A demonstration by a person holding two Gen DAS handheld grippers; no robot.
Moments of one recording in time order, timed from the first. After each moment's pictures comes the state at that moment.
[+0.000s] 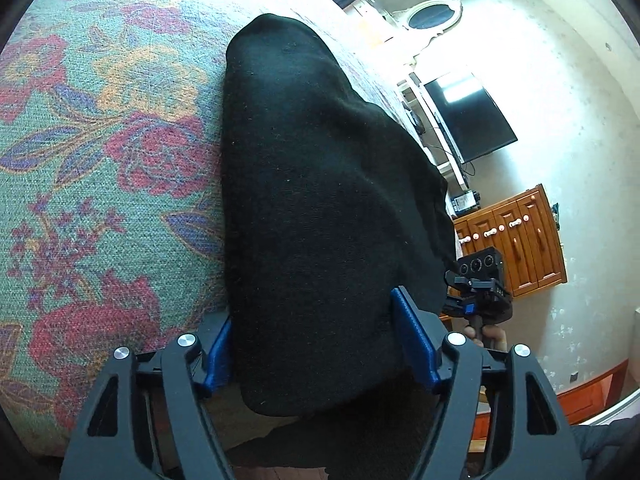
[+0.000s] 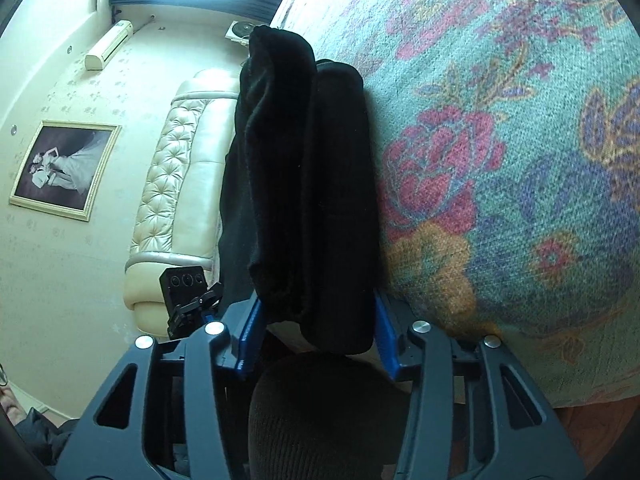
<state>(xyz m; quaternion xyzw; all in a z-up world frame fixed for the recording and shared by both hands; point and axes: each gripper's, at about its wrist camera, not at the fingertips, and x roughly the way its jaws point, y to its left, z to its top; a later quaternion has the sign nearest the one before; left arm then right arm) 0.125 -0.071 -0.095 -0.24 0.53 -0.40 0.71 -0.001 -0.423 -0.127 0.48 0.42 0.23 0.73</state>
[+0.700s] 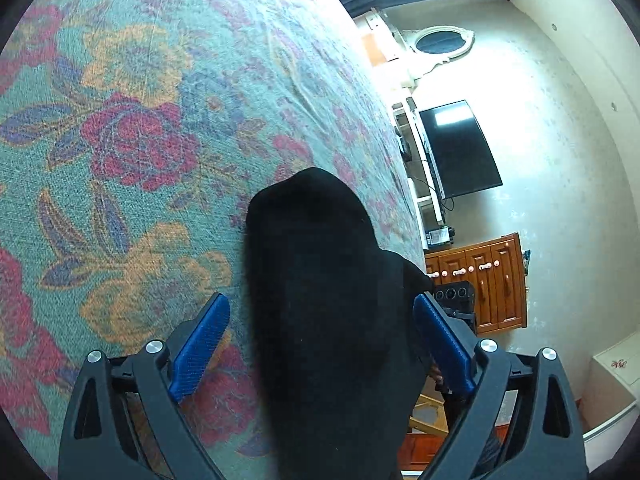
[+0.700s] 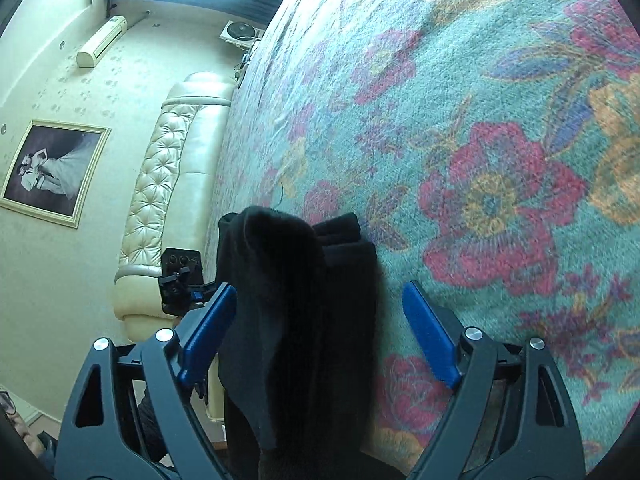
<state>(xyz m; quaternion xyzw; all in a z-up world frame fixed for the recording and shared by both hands) 0.266 -0.049 -0.098 -0.32 0.54 -0.40 0.66 0.104 -0.478 -0.098 0.46 0.43 0.22 0.74</state>
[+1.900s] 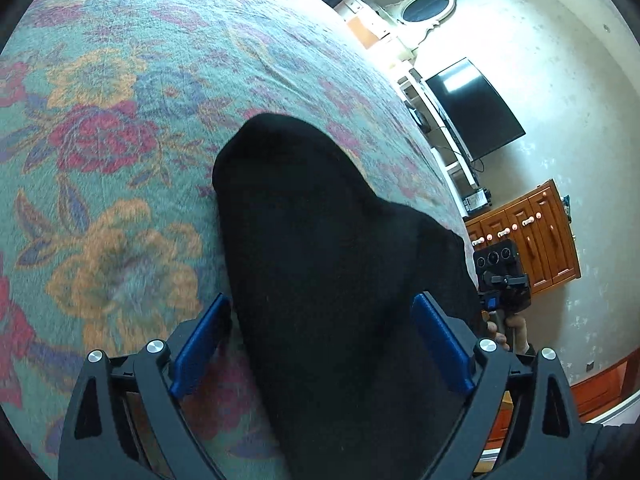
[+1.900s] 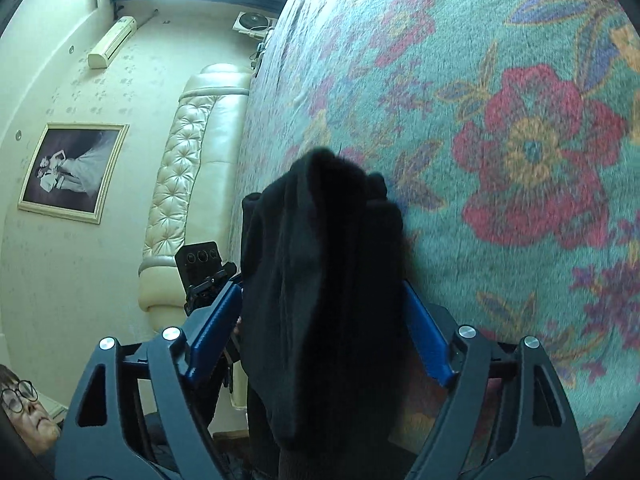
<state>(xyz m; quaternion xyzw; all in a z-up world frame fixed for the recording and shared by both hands) 0.210 -0.075 -0.096 -0.19 0.52 -0.40 0.73 0.081 -0.458 -0.106 0.48 0.43 0.26 0.72</state>
